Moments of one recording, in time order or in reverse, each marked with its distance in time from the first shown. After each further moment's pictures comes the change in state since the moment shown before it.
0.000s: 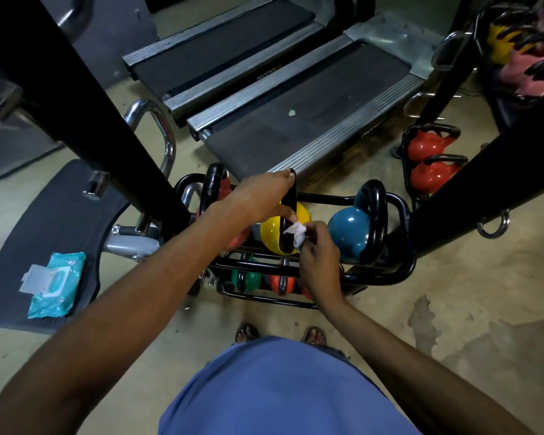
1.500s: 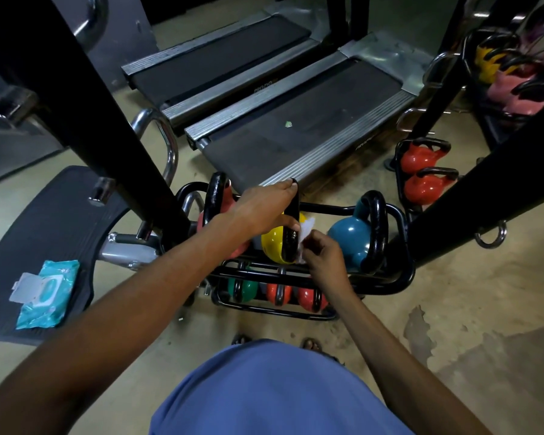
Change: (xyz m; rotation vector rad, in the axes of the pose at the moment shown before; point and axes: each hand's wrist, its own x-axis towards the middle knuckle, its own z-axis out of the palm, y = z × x) left_hand -0.008 0.001 0.000 0.051 0.022 0.009; right_hand 0.023 0.017 -0.005 0.075 -0.192 0.151
